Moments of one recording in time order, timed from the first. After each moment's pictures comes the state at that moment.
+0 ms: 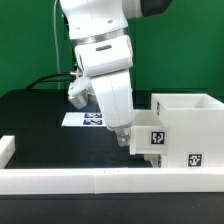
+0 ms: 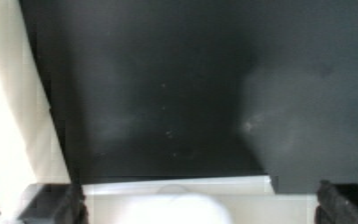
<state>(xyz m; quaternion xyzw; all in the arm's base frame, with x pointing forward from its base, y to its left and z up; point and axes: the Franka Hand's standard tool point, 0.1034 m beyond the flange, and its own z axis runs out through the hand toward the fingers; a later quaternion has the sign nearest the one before) 0.589 -0.008 0.060 -0.70 -0.70 -0.07 0.09</state>
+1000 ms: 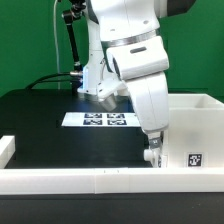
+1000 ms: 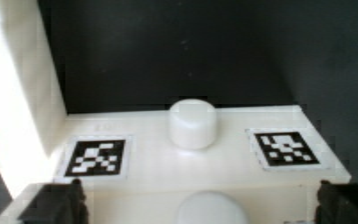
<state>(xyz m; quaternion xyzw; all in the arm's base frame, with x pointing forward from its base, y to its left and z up) 0.596 0.029 0.059 -0.69 -0.71 -0.07 0.10</state>
